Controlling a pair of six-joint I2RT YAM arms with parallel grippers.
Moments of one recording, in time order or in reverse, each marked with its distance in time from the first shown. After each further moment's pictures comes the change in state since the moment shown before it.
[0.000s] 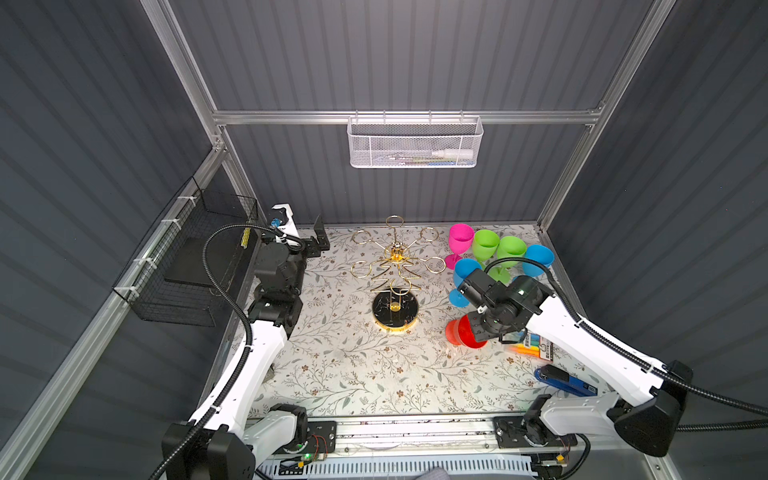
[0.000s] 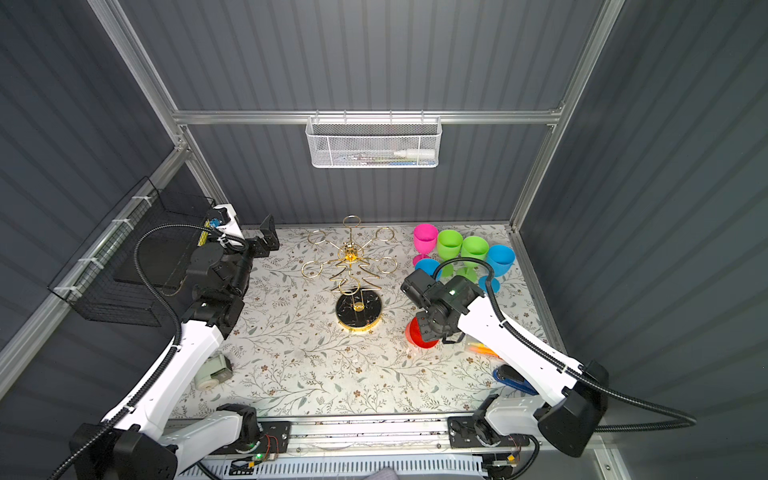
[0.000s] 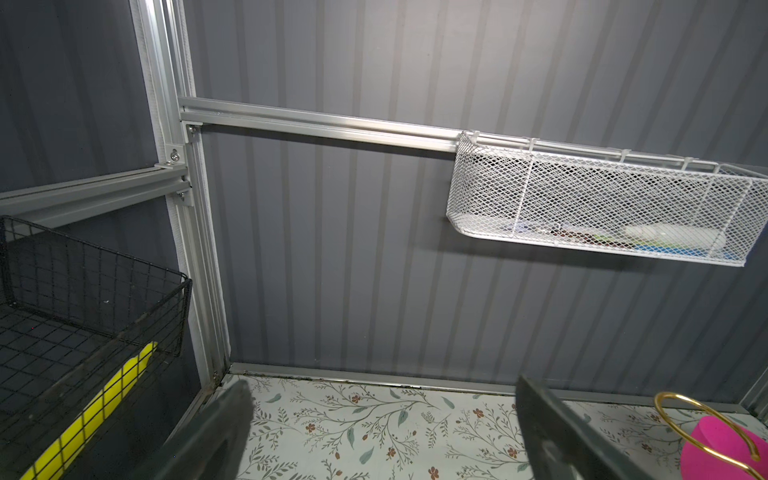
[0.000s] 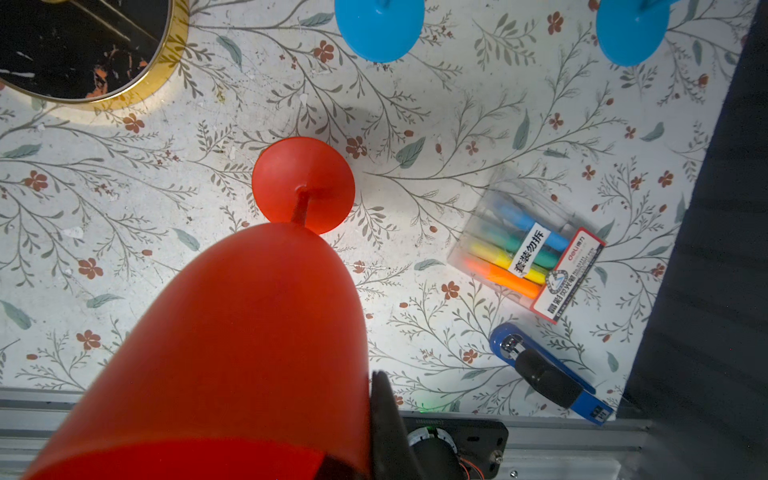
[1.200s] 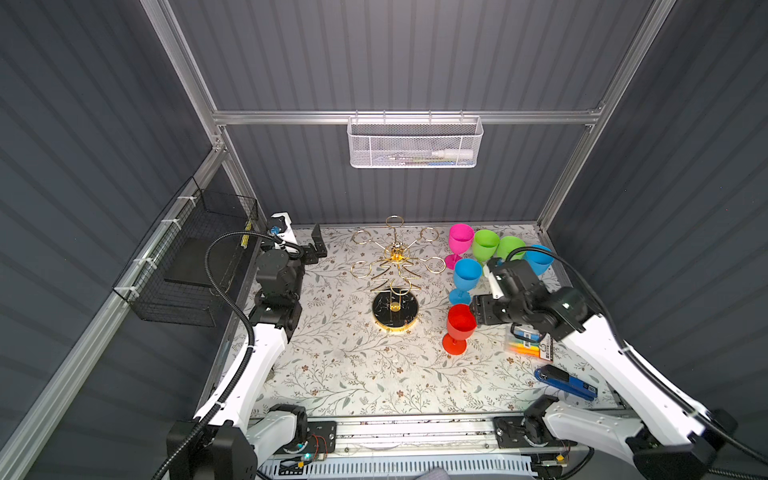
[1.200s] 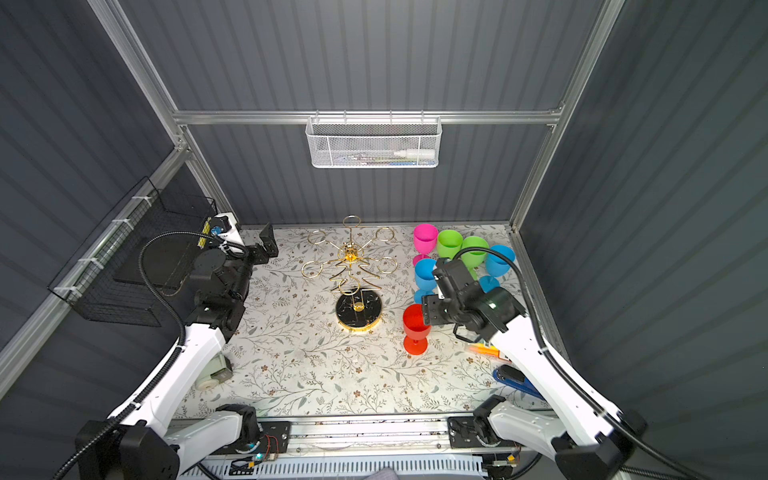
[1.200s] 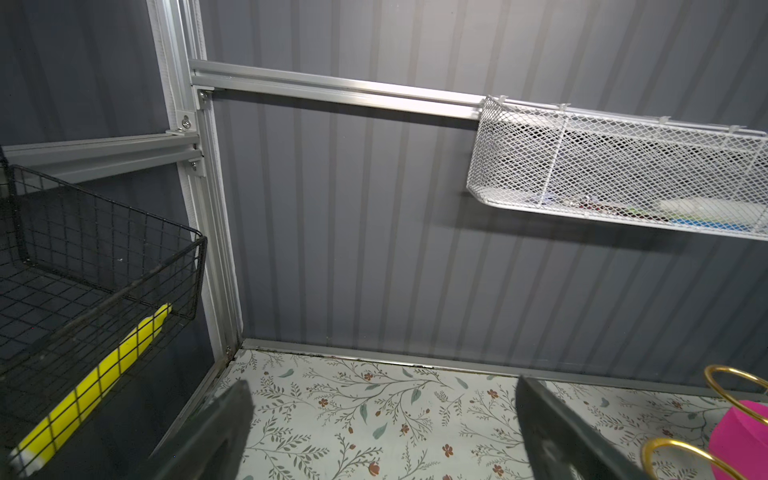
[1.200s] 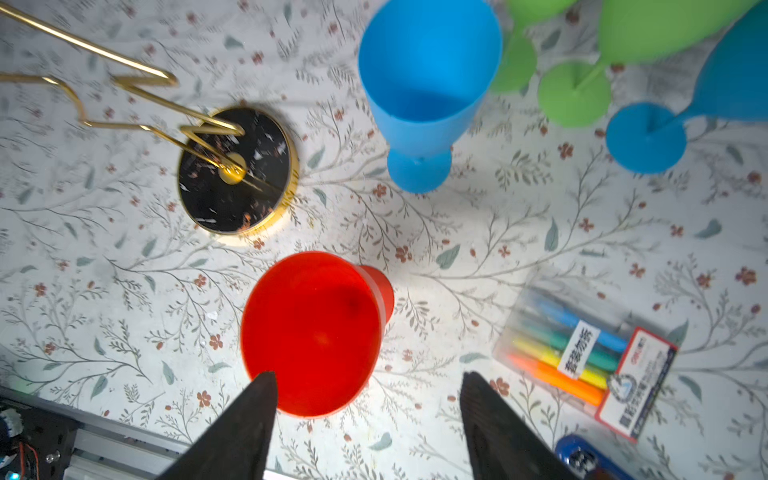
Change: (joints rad) left arm 0.035 -0.008 -0.101 0.058 0.004 -0.016; right arm -0.166 -0.297 -0.111 0.330 -0.137 -0.119
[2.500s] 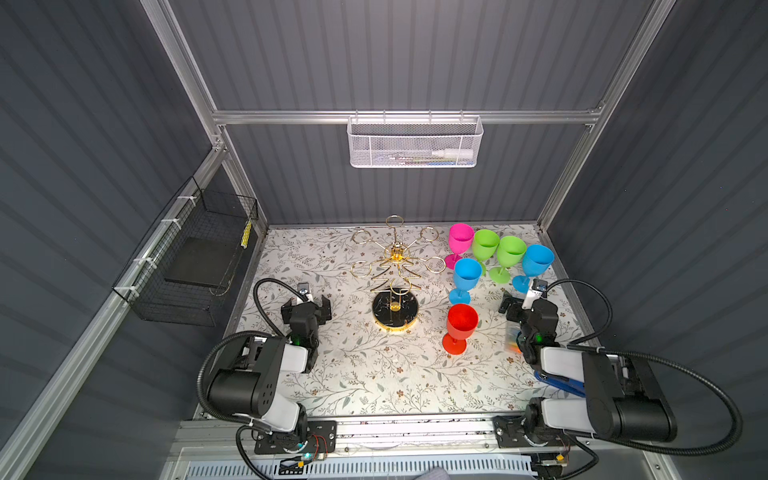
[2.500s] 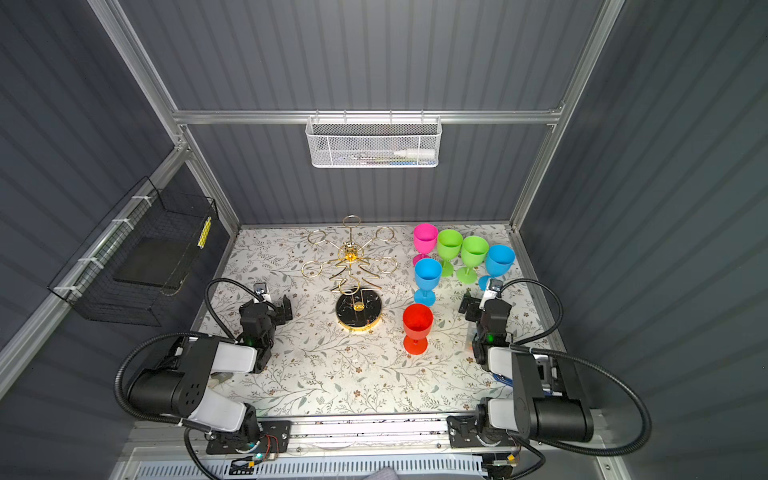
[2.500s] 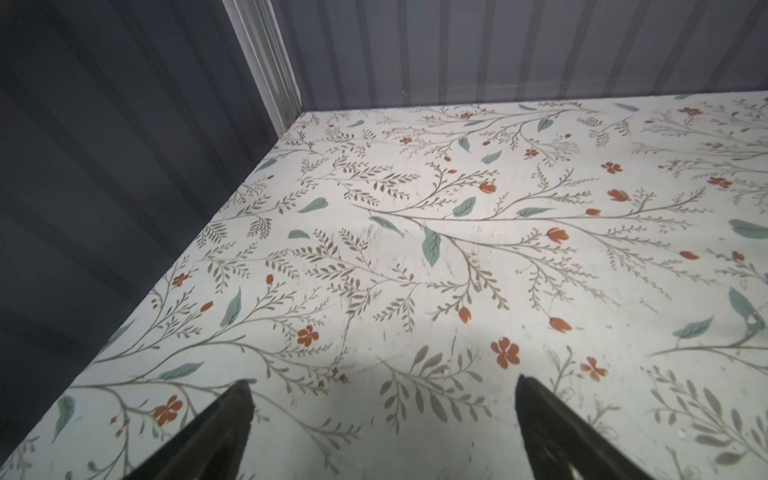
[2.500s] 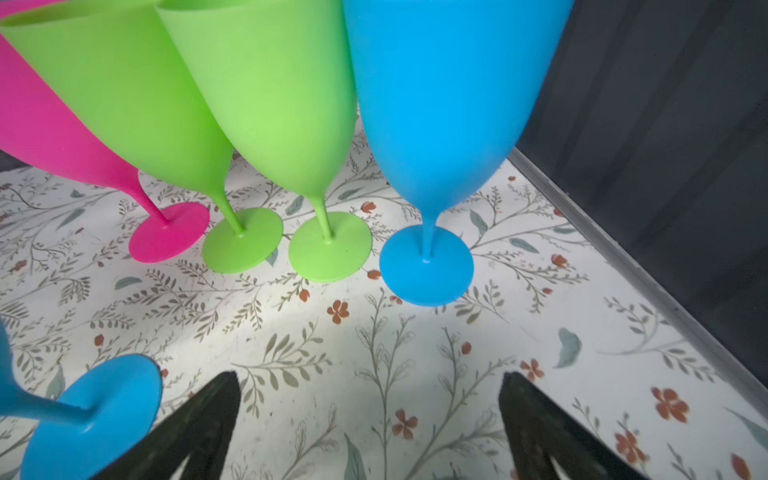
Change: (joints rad) left arm 0.000 0.473 -0.575 0.637 -0.179 0.105; right arm -0.613 0.377 -0.908 1.830 -0.005 -0.287
